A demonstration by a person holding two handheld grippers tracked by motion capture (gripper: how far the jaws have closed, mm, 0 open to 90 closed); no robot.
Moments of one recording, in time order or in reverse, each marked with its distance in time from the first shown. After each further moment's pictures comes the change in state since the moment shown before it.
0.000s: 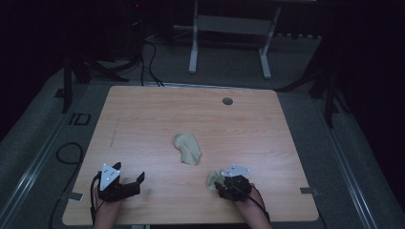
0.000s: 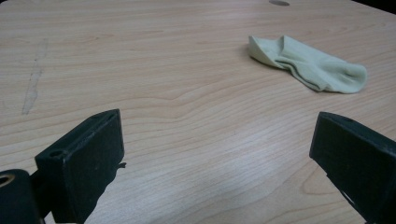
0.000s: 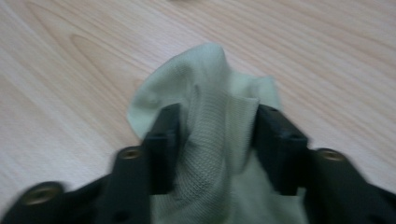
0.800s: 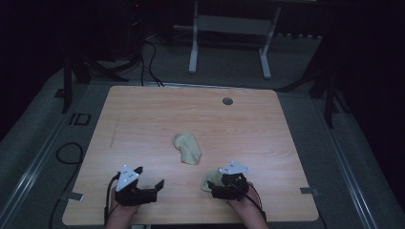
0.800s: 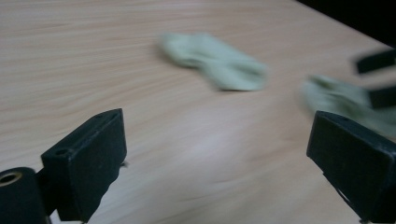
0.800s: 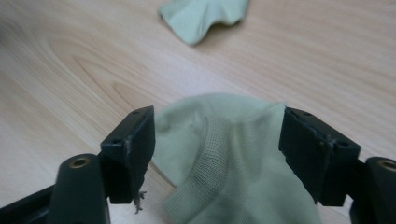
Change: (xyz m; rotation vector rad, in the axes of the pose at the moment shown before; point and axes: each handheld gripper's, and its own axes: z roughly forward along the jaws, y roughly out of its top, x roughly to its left) left arm -0.060 0.022 0.000 0.067 -0.236 0.013; right arm 0.012 0.018 -0.014 -0.074 0.029 0.063
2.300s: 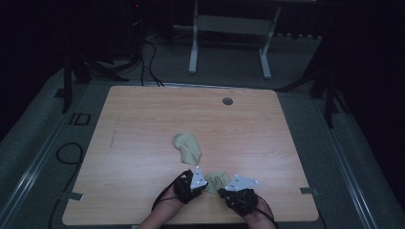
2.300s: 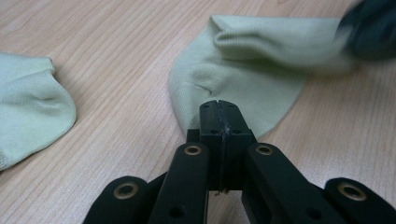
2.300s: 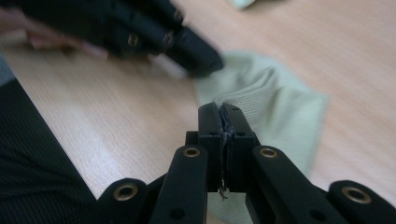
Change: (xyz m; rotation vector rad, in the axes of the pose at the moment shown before) left arm -0.095 0.016 0.116 0.292 -0.220 0.429; right arm 0.006 -0.025 -0.035 0.042 0.107 -0.165
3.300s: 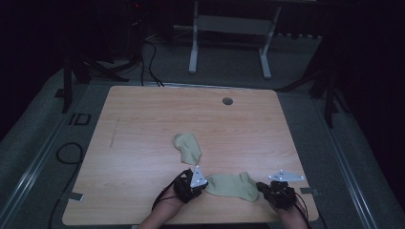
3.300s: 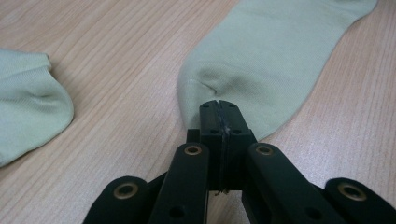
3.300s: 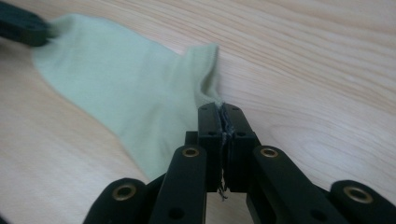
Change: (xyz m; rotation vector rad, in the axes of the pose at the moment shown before) left arm 0.001 0.002 0.000 0.017 -0.013 -0.022; right arm -0.088 -0.062 -0.042 0.000 -0.164 0.306
